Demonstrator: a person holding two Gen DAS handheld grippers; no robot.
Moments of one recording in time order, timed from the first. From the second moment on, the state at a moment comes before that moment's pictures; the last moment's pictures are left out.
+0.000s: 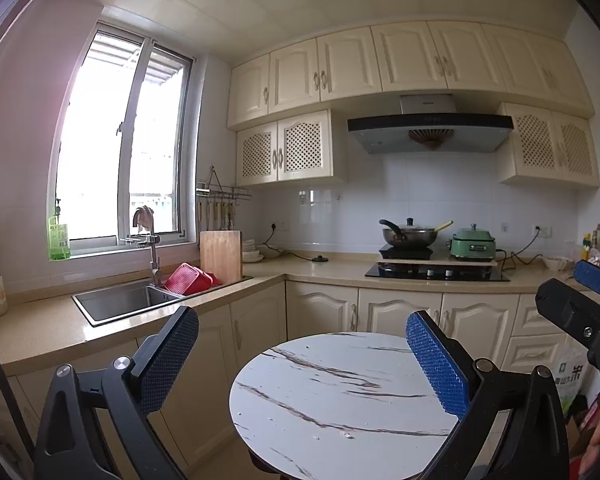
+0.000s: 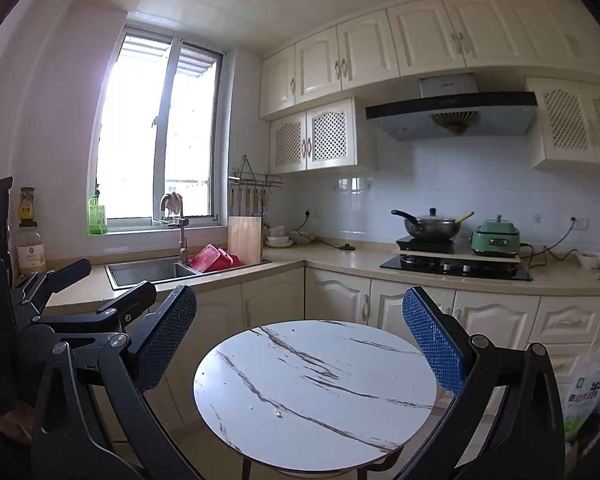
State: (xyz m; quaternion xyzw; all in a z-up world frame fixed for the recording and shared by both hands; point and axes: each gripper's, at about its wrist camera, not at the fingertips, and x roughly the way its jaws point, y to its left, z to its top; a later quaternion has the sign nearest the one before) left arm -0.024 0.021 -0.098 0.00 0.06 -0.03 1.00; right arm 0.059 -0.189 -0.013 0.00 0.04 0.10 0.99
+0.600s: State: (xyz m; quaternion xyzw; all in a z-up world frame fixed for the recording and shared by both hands) left arm -0.013 0.040 -0.106 0.00 0.06 -0.04 1.00; right arm 0.062 -0.191 -0.018 0.01 0.04 0.10 0.99
